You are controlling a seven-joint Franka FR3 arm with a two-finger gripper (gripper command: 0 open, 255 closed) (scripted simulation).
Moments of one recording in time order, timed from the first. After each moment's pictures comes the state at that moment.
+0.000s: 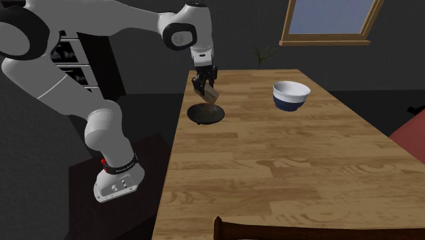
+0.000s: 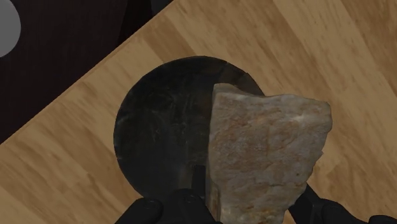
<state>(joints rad) -0.24 -0.51 0.03 -2.35 0.18 1.98 1.05</state>
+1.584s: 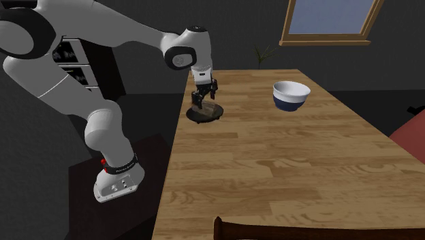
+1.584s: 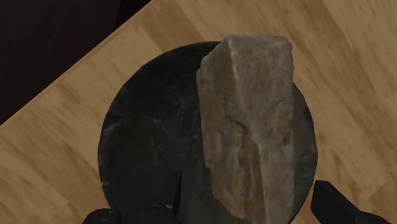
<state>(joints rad) -0.24 -0.49 0.03 -2.51 0.20 2.16 1.02</state>
